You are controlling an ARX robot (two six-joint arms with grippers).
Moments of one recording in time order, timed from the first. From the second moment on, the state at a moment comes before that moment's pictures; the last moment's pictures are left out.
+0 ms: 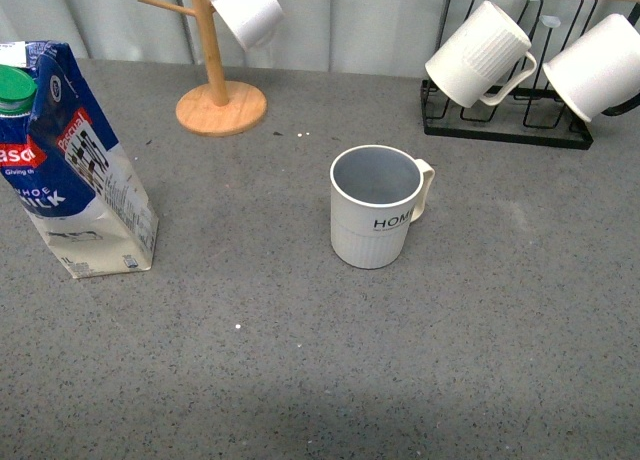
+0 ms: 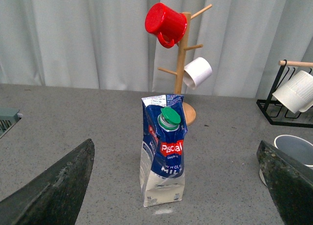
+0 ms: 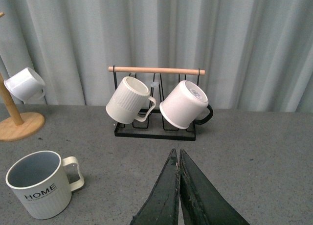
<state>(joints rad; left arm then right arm) 0.00 0.00 0.02 0.00 0.00 0.00 0.00 0.51 0.01 0.50 0.00 0.00</state>
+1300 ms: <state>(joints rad) 0.00 0.00 0.02 0.00 0.00 0.00 0.00 0.01 0.01 0.00 0.00 0.00</state>
